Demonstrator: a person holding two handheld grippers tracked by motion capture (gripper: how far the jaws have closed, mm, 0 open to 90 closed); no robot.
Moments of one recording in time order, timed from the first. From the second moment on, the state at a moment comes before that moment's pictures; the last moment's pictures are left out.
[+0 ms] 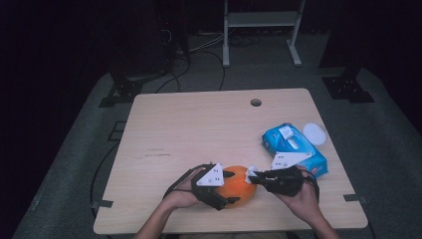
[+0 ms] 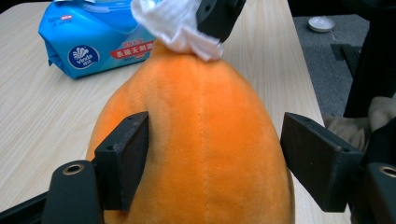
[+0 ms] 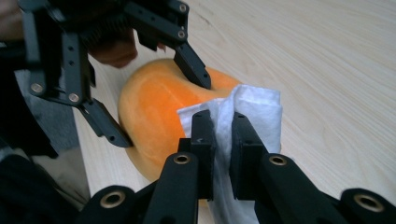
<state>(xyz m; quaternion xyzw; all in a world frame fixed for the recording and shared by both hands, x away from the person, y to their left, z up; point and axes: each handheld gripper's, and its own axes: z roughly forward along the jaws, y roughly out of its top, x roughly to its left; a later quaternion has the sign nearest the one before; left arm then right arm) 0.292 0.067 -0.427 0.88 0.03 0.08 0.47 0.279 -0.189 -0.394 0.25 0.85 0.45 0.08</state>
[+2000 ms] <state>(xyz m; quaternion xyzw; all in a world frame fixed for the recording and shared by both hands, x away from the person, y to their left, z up) 0.306 0.083 -0.429 0.87 0.08 0.06 0.49 0.287 -0.203 -0.398 0.27 0.85 0.45 0.07</state>
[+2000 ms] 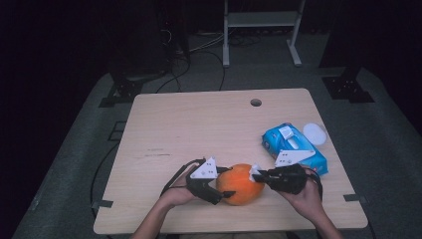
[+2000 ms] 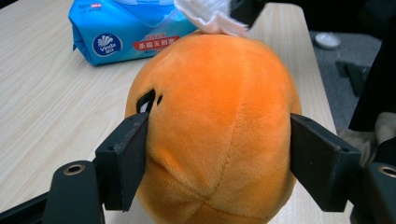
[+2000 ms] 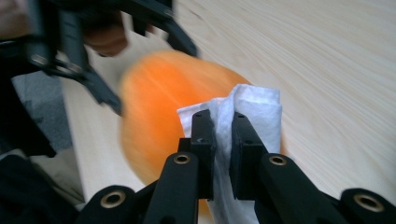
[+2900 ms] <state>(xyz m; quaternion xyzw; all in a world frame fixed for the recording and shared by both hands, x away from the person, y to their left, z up) 0.309 0.077 -0.438 0.84 0.08 0.07 0.52 0.289 -0.207 -0.396 0.28 0.83 0.49 0.06</state>
